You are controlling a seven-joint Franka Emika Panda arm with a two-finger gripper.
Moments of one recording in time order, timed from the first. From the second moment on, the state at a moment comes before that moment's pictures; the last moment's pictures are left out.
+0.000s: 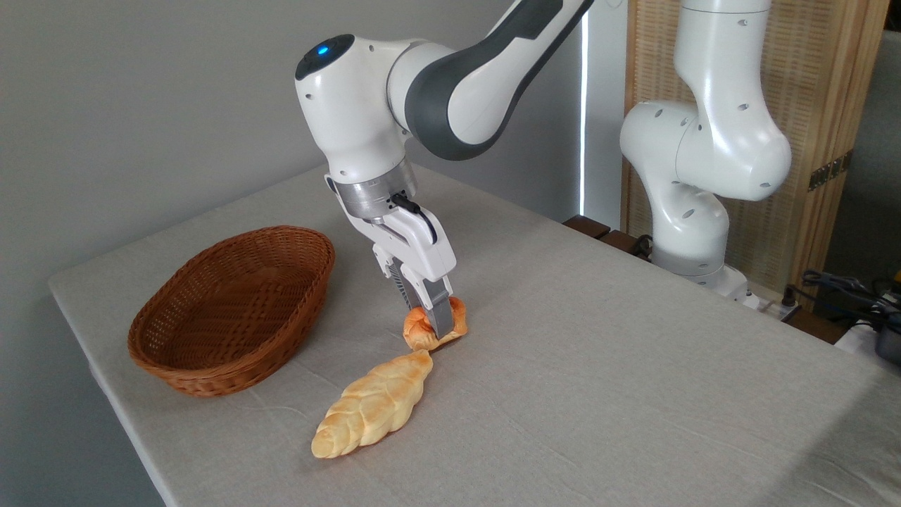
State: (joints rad) arm -0.02 -0.12 -0.19 -2.22 0.00 1.95 0.65
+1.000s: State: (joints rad) arm -0.02 -0.02 -0.34 -2.01 -0.30 2.38 0.40
